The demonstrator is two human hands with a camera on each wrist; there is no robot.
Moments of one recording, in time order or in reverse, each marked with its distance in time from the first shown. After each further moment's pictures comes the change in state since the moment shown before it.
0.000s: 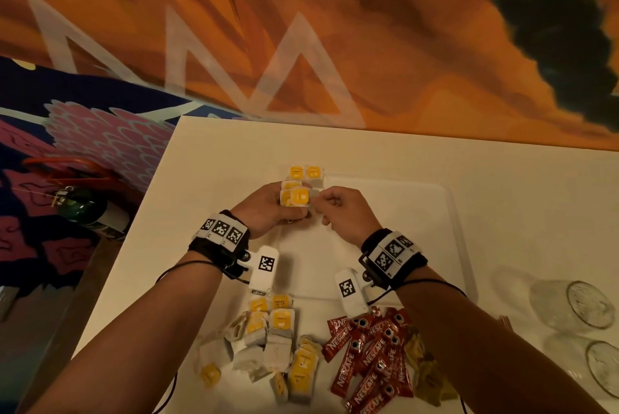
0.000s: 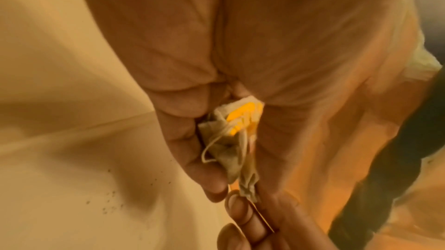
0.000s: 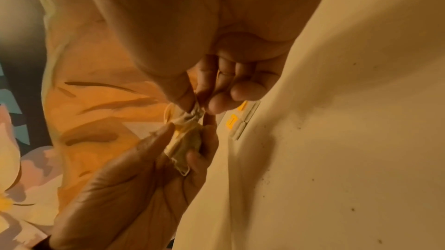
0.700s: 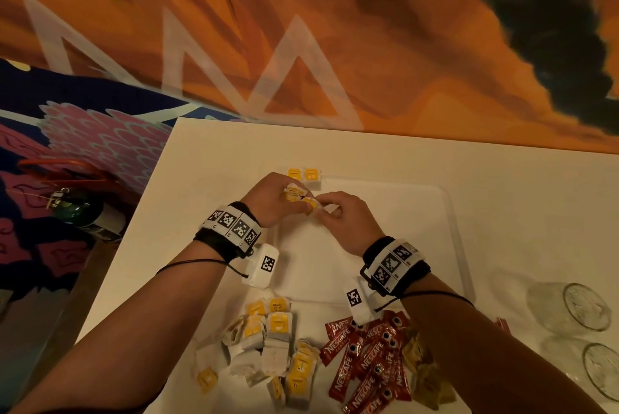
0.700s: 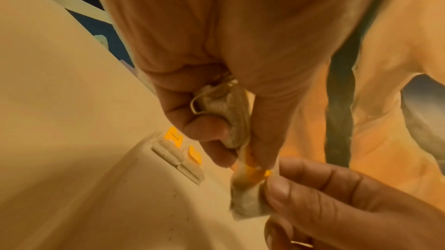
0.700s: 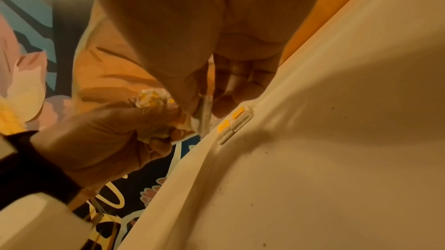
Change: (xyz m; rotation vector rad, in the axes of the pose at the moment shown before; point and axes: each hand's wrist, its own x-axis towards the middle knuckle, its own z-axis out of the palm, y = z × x) left_hand 0.018 0.016 0.002 0.565 0.143 0.200; right_hand -0.005 0.011 -0.008 -0.270 0.017 -0.182
